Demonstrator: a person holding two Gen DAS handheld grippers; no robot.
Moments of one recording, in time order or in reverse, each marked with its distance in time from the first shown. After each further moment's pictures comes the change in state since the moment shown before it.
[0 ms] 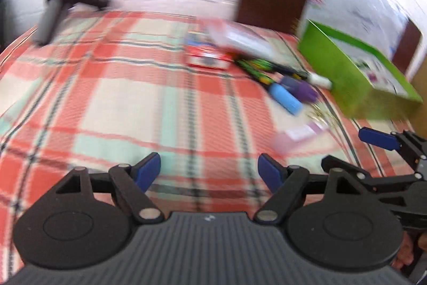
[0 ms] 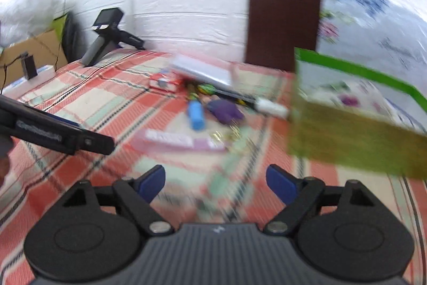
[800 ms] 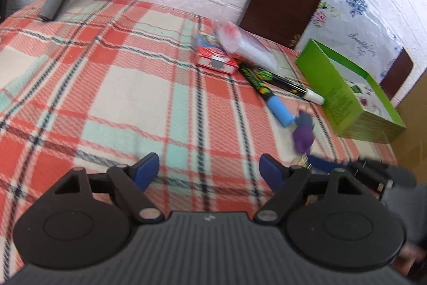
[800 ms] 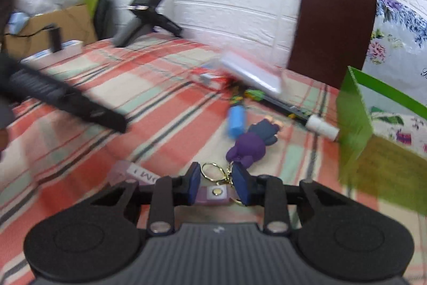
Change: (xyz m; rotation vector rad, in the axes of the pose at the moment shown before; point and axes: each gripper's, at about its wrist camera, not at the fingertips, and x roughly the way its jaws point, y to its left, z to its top) left arm -0.007 0.019 -0.001 -0.100 0.024 -0.124; right arm 0.007 0.041 -0.001 -0.126 0.033 0.103
